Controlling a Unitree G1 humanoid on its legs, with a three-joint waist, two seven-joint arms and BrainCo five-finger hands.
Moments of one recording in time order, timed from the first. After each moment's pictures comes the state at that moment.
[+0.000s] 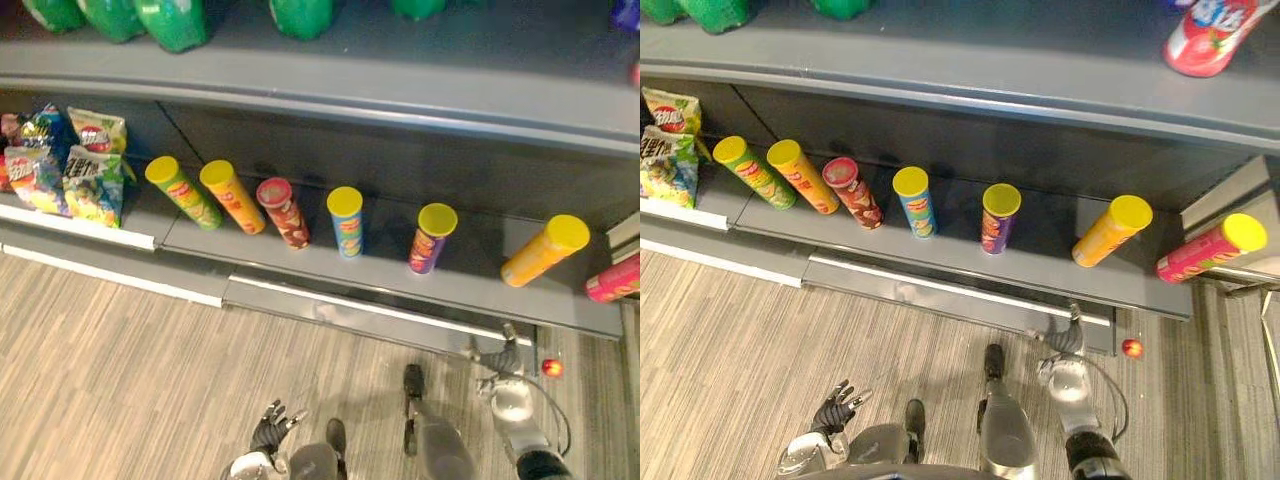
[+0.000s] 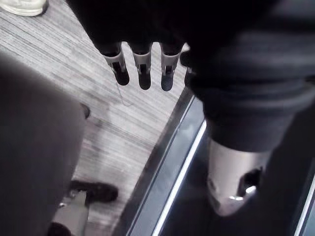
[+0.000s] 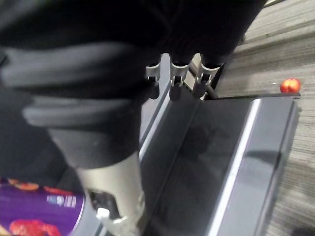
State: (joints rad) left arm 0.13 0.12 -0.09 0.86 -0.41 -0.14 -0.01; right arm -0.05 -0.17 -0.01 0.77 -0.18 -0.25 -0.34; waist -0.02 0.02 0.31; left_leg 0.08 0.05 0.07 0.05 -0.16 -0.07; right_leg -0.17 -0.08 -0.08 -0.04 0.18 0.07
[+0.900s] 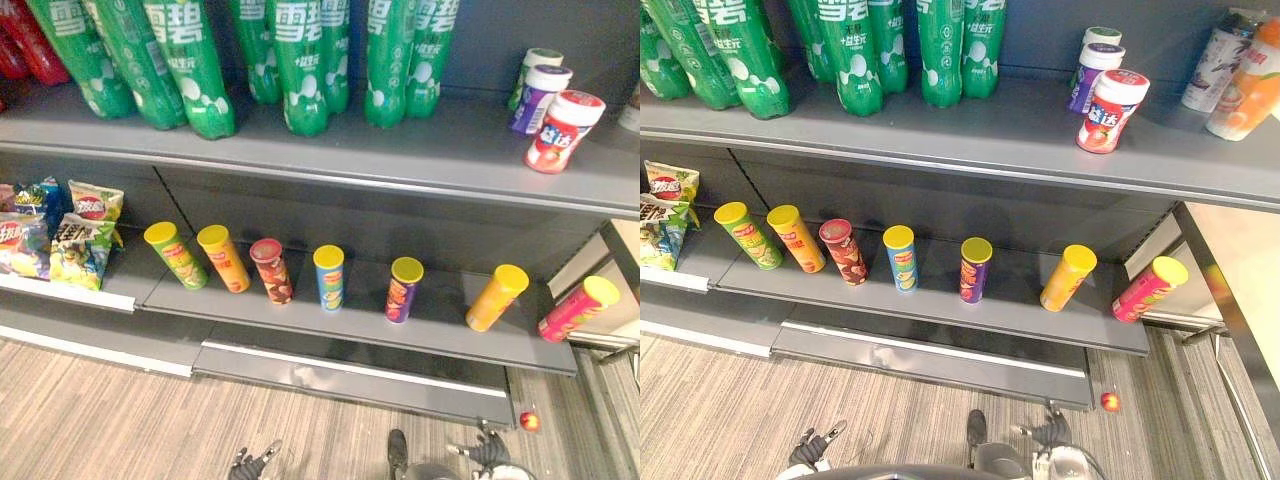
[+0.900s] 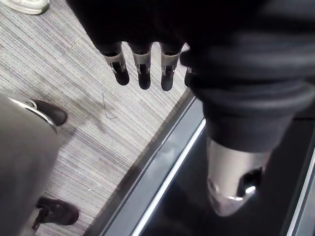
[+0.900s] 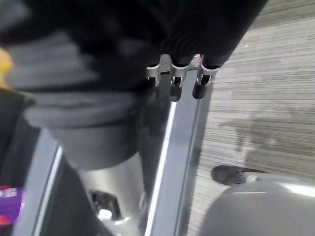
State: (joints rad) left arm 0.13 0.06 0.18 1.08 -0.33 -0.16 0.10; right arm 0.12 -0.12 -0.09 1.07 -0.02 -0.22 -0.08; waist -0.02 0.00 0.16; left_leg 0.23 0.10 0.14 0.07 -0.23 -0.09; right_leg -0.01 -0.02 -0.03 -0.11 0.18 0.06
